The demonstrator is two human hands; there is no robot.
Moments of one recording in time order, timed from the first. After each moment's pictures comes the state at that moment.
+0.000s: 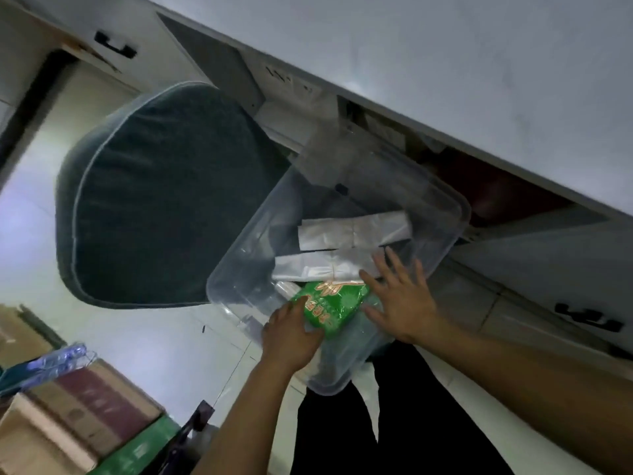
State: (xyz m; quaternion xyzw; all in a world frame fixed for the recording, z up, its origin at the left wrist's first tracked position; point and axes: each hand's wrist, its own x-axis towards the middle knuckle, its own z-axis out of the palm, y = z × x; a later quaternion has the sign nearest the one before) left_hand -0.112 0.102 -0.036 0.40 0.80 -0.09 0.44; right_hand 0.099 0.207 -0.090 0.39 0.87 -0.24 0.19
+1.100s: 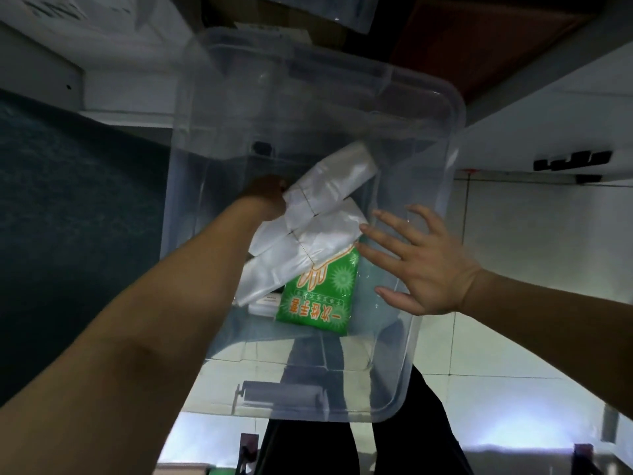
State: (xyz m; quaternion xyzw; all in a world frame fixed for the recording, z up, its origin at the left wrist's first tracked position) left_hand -0.149 0.351 -0.246 0.65 0.59 -0.25 0.41; right_hand 0.109 0.187 -0.133 0.43 0.89 -0.13 0.09
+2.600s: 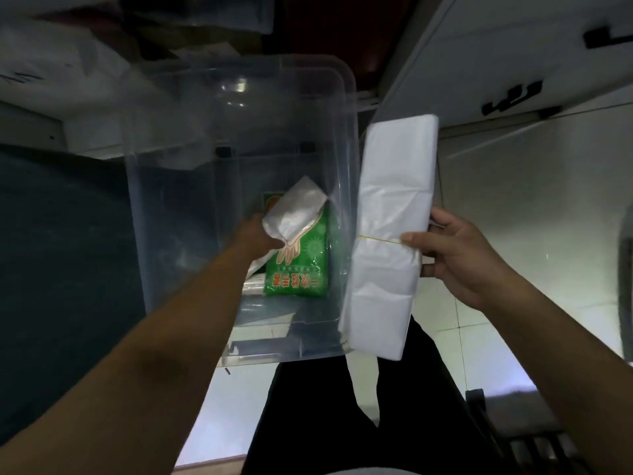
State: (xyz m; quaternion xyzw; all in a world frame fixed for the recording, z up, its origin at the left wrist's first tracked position) left_hand -0.132 0.241 -0.191 0.60 0.61 -0.23 0.46; right_hand 0.146 0.090 -0.041 0.63 0.04 -0.66 -0.41
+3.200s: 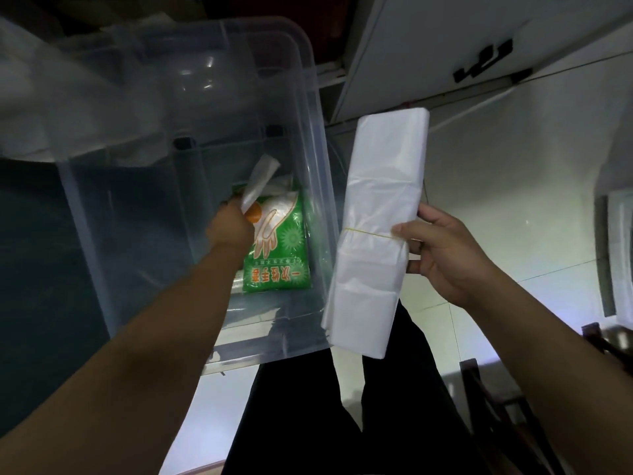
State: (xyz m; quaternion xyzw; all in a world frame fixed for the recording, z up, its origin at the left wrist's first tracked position) left_hand -0.117 0.228 -0.223 0.69 0.65 -0.16 0.29; right_hand 0.140 0.060 -0.056 0.64 -0.01 -0.63 -0.43
